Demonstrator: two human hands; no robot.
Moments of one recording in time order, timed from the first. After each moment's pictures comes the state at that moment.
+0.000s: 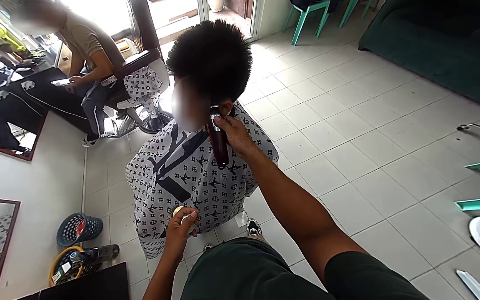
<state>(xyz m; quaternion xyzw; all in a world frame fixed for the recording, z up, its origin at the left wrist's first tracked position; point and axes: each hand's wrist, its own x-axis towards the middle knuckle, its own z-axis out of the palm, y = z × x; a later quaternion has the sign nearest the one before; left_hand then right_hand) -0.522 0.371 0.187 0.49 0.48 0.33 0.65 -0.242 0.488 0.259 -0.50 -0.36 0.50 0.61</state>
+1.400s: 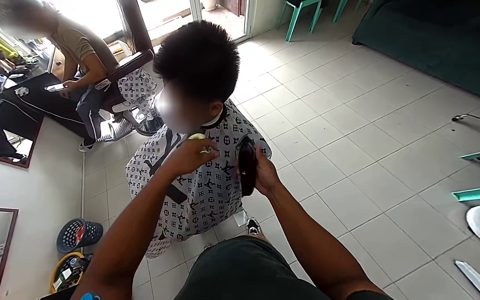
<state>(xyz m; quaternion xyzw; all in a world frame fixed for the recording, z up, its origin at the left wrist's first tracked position) -0.406 0.521 0.296 0.90 0.26 0.12 0.32 -0.215 0.377 0.191 -0.41 -0.23 0.57 0.67</state>
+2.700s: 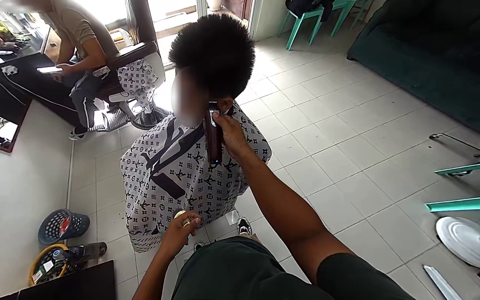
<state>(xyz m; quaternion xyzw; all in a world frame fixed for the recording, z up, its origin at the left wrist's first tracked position) -0.537 0.376 0.165 0.57 0.49 0.11 0.65 -0.258 0.488 0.254 -0.51 -0.34 0.47 0.63</state>
